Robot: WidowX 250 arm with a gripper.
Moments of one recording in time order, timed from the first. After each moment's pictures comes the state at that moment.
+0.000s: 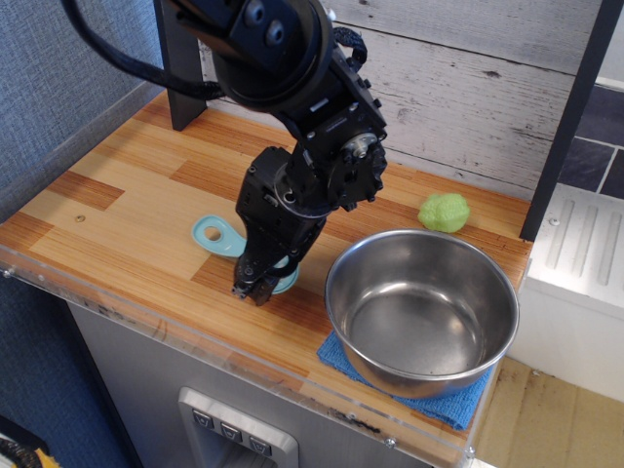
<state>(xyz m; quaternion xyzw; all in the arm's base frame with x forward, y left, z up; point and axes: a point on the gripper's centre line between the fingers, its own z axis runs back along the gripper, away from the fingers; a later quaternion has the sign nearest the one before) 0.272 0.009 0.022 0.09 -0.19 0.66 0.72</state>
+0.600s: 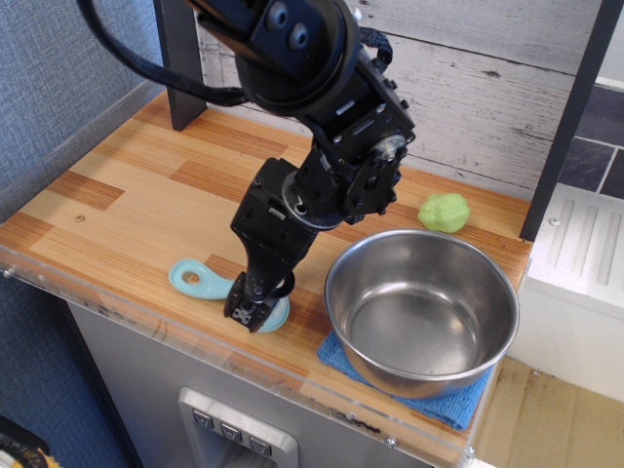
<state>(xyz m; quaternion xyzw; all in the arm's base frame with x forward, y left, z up) 0.248 0.003 0.027 0.14 -0.16 0.72 0.66</state>
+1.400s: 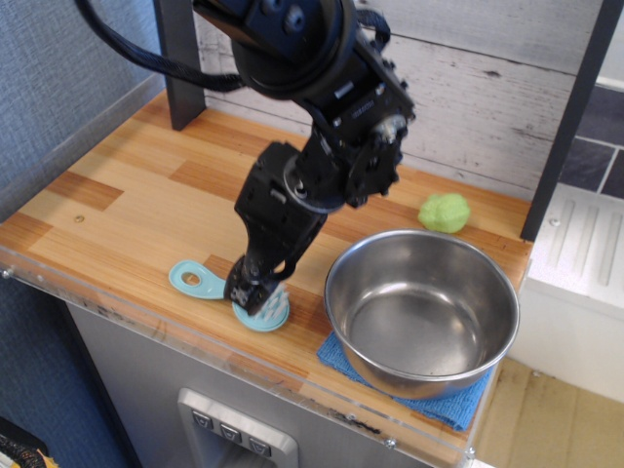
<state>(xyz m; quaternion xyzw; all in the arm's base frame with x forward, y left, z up) 0.259 0.004 0.040 0.13 -0.17 0.69 0.70</state>
